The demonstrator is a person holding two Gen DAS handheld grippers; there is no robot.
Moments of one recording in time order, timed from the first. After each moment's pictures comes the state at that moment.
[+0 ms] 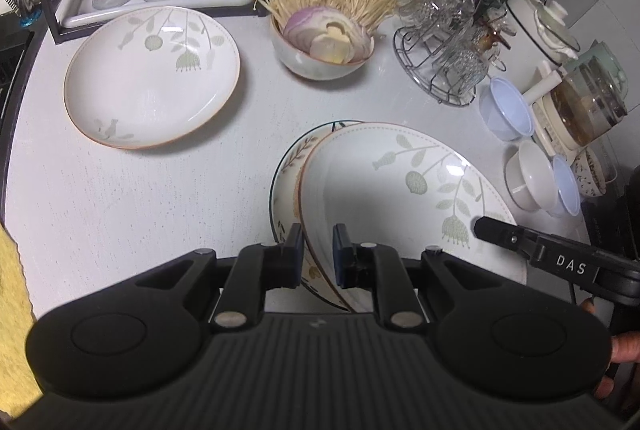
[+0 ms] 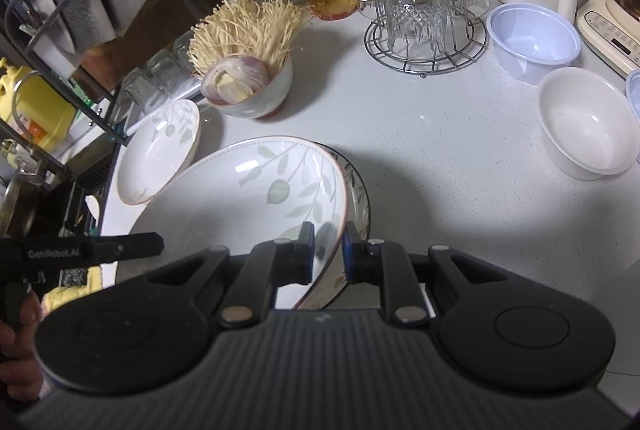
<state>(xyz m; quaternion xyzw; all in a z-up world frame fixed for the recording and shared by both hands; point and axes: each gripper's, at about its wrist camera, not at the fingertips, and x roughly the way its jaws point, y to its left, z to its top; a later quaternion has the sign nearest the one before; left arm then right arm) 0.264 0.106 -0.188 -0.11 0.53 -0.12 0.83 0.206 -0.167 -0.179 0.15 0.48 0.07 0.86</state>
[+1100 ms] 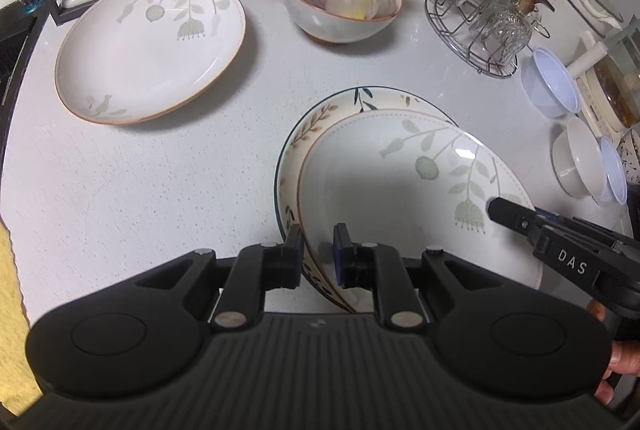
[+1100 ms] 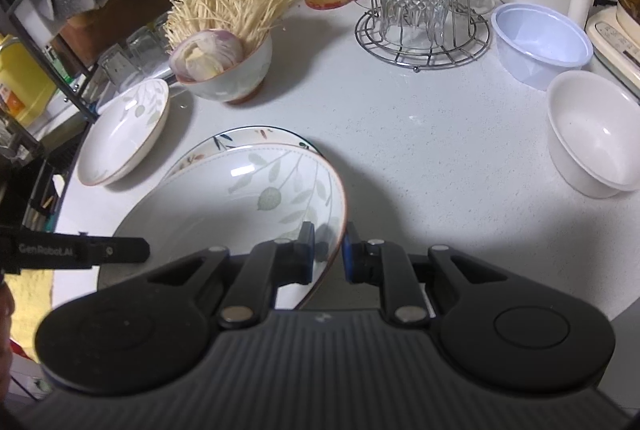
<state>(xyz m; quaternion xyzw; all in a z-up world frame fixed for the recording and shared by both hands) 0.278 0.080 -0.228 -0.08 0.56 -0.08 0.82 0.219 -0.165 -0.219 0.10 0.47 0.06 0.87</state>
